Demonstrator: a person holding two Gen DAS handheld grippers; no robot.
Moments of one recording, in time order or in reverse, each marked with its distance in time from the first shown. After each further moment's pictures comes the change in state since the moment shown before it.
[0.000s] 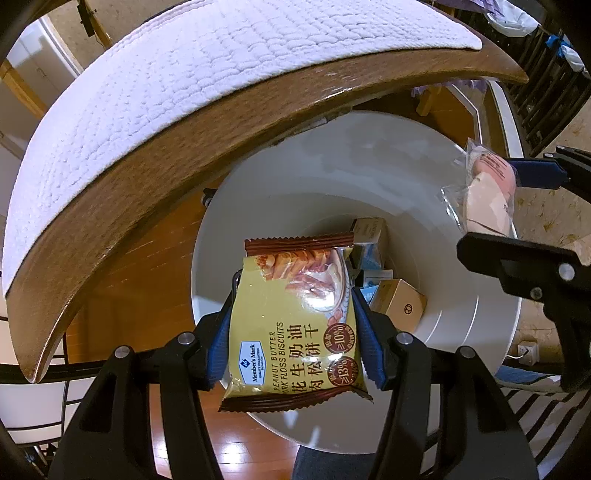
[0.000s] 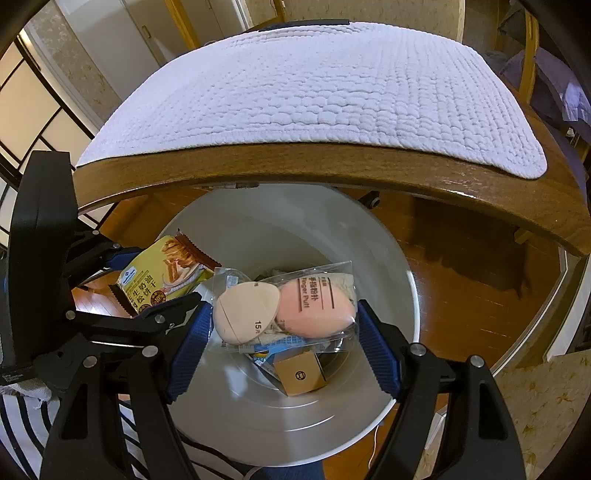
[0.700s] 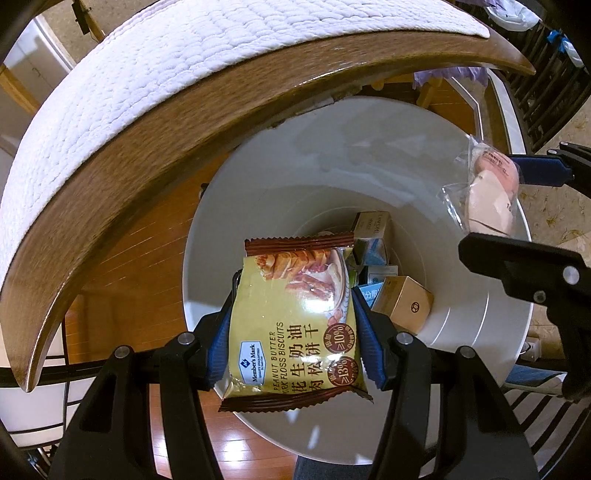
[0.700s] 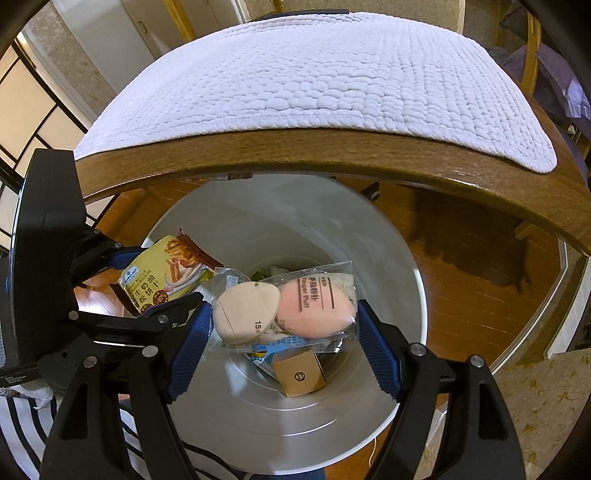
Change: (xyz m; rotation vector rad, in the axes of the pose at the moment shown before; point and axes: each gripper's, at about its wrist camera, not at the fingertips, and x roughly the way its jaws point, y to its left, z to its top) left arm 0.022 0.001 0.006 0.009 0.022 -0.003; right arm 0.019 -0.003 -0.002 0.005 0.023 -0.006
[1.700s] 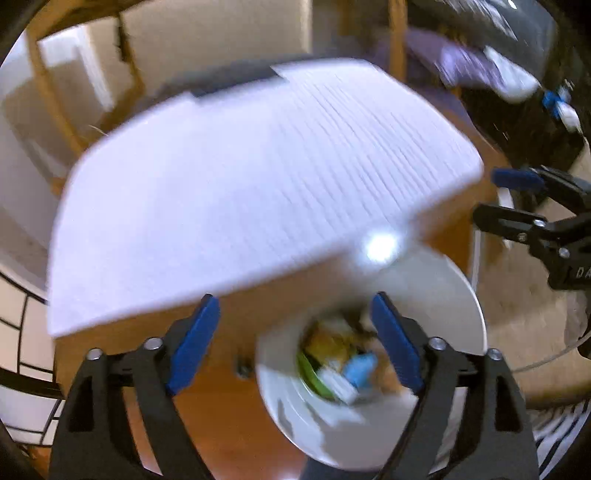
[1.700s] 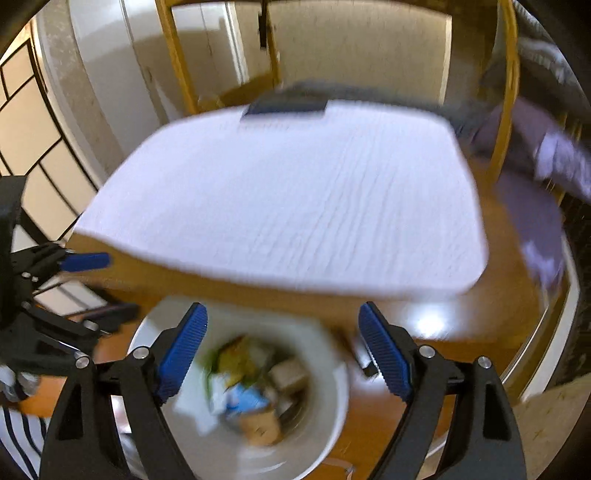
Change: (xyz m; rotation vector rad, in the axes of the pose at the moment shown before) left arm -0.103 0.063 0.033 -0.124 -0.311 0.013; right arm -0.094 -0.029 0.058 -0.058 -0.305 -0.107
